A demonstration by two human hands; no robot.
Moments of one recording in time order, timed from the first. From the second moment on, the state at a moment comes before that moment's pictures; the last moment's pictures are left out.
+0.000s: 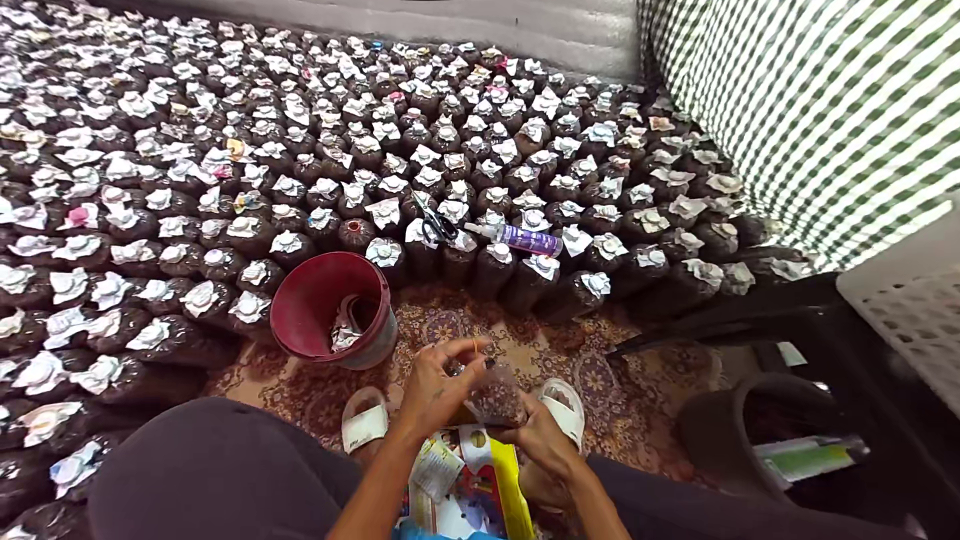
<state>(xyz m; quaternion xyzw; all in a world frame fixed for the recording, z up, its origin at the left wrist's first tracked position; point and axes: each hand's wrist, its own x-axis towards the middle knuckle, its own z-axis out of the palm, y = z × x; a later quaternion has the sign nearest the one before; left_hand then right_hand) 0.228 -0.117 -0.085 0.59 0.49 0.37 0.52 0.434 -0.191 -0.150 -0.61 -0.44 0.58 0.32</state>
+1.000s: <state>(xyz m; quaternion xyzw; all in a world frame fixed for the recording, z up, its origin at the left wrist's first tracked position) 0.274 -0.121 -0.176 0.62 0.64 0.25 0.38 0.474 -0.163 -0.145 -0.79 -0.54 0.26 0.12</state>
